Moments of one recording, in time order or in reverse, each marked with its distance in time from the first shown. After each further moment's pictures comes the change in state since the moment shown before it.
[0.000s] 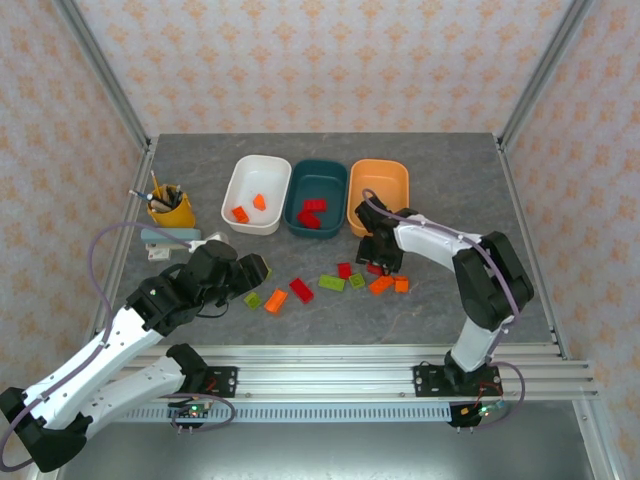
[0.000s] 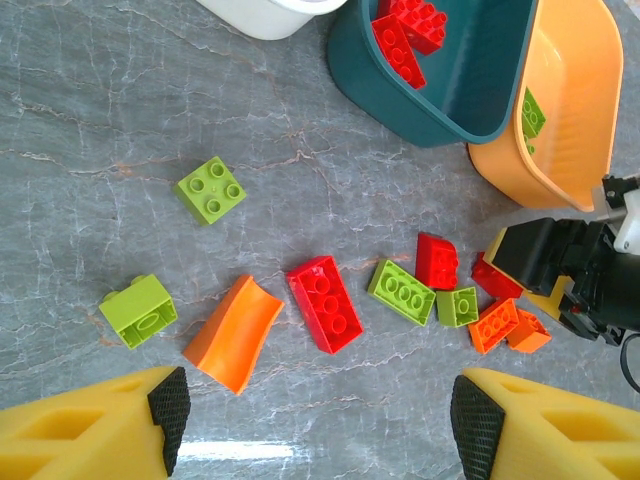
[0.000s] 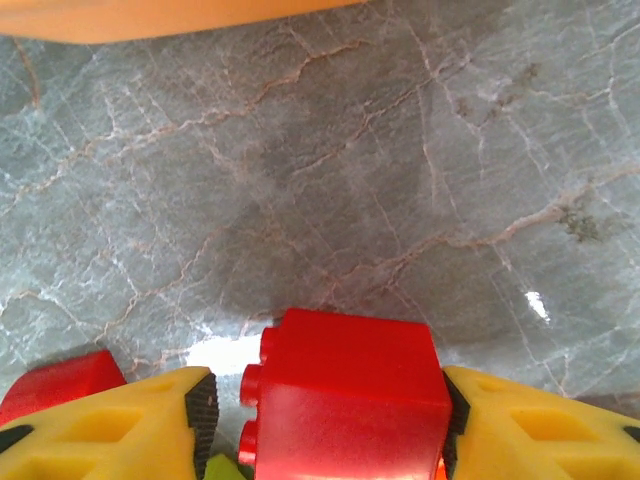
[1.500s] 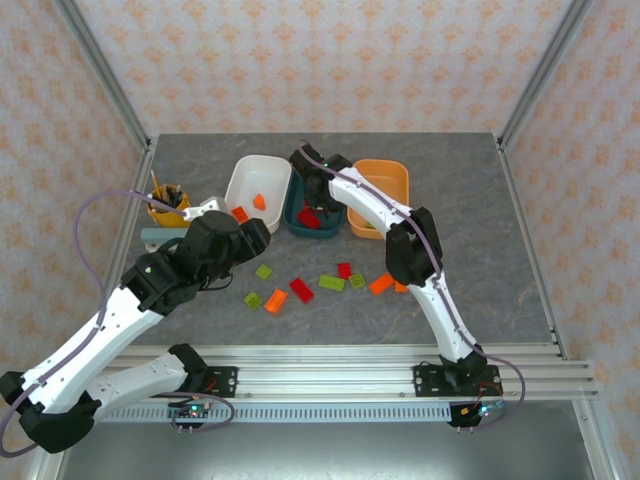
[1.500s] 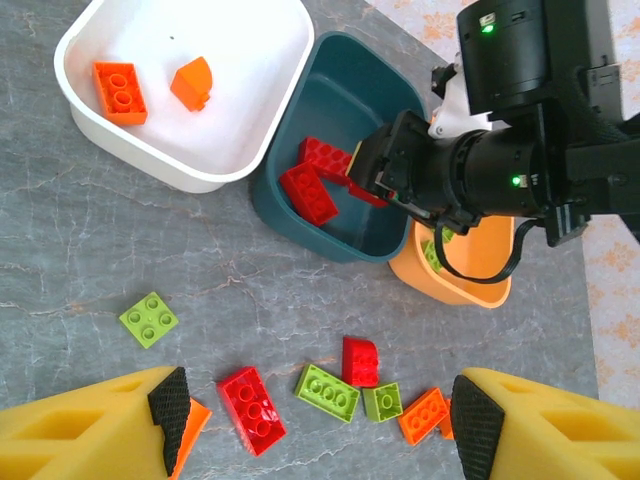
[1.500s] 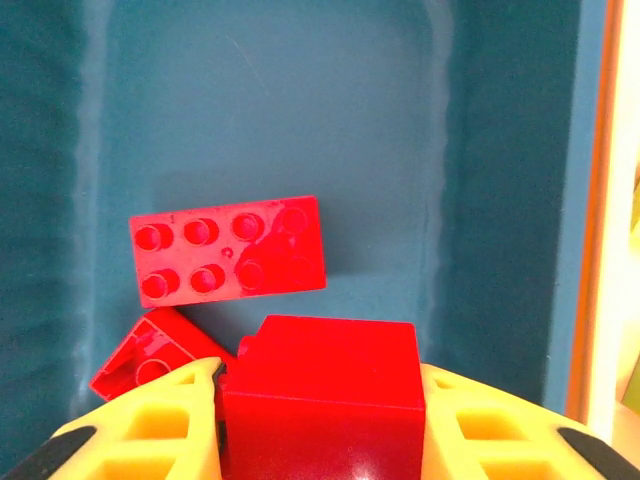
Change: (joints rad) left arm -0.015 0.146 0.274 0.008 -0.160 0.056; right arm 0.125 0.666 1.154 -0.369 0.224 -0.090
